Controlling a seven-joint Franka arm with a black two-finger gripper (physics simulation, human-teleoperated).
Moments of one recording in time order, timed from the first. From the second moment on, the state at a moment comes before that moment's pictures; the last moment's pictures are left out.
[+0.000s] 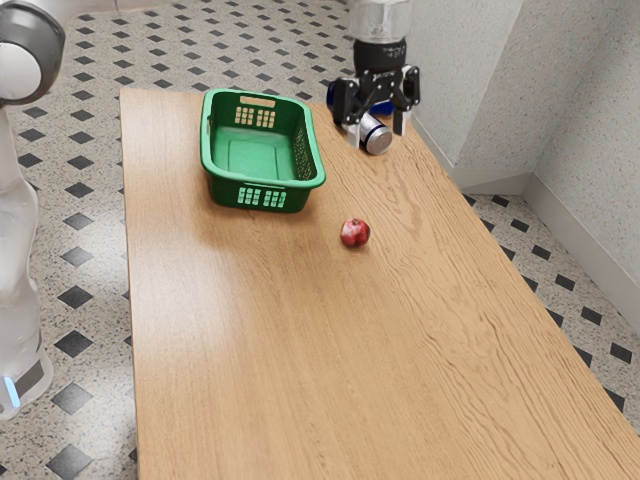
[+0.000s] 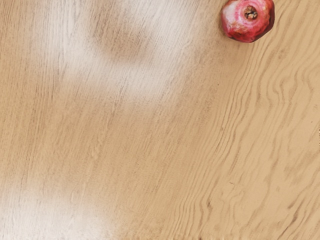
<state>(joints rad) -0.08 -0.09 0.08 -1.49 -0.21 1.58 -1.91</state>
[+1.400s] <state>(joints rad) -0.25 0.02 0.19 -1.64 -0.28 1.78 -2.20</state>
